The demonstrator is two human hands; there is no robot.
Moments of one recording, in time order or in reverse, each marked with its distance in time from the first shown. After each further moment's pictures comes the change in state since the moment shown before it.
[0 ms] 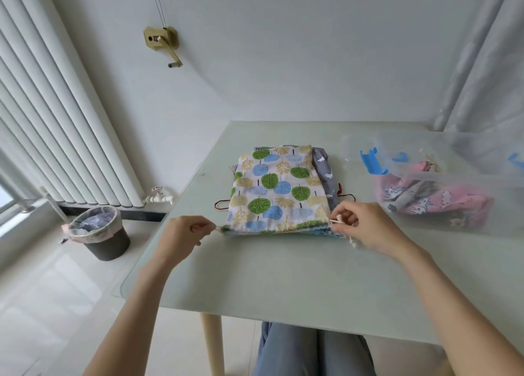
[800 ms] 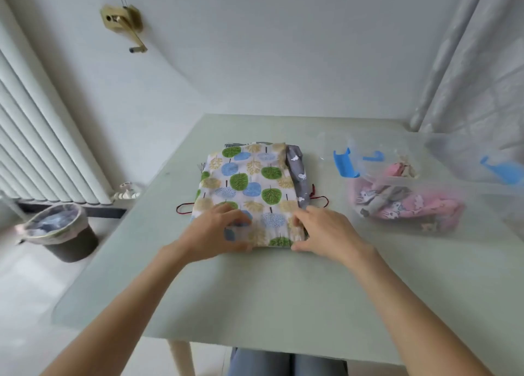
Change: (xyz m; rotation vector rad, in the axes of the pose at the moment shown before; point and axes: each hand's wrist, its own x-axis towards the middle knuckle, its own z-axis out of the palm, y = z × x) left_hand 0.036 0.079 0.069 0.280 -0.325 0.443; right_hand 0.021 -0.009 0.006 -0.549 -0.182 -0.103
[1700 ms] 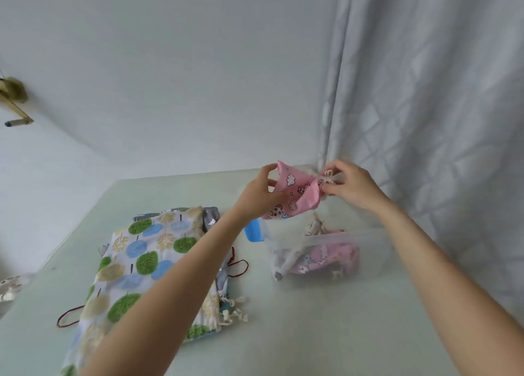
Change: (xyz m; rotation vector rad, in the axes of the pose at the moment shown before) left_hand 0.217 0.200 -0.021 -0.551 0.066 0.064; right_hand -0.013 0.191 -0.152 0.444 0.518 0.366
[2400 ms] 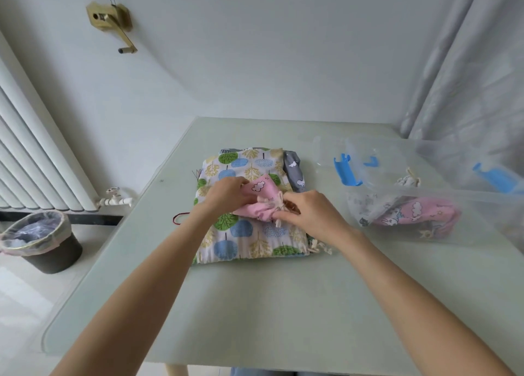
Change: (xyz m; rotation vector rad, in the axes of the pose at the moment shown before) left_hand -0.123 -0.177 -0.109 0.653 0.006 -0.336; right_hand -0.097 -0.107 0.203 -0.093 -0.386 -0.414
